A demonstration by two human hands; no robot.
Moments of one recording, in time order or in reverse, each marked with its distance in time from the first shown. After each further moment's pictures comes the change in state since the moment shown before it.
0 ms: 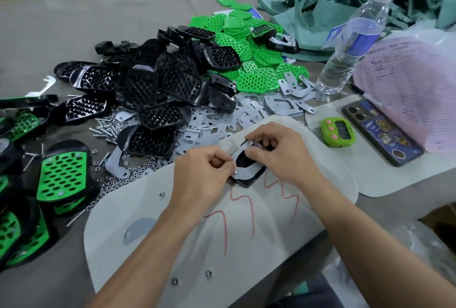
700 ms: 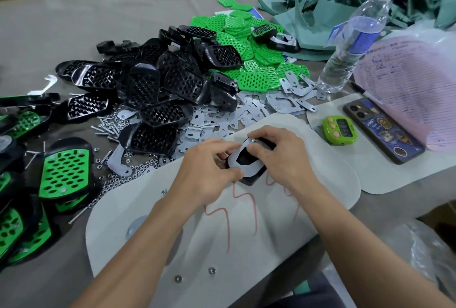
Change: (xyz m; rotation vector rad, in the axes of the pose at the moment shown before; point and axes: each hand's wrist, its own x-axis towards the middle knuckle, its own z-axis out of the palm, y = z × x) left_hand 0.013 -0.010 -0.005 0.032 -0.131 0.180; right_hand -0.007 0.009 0.017 0.056 0.087 0.137
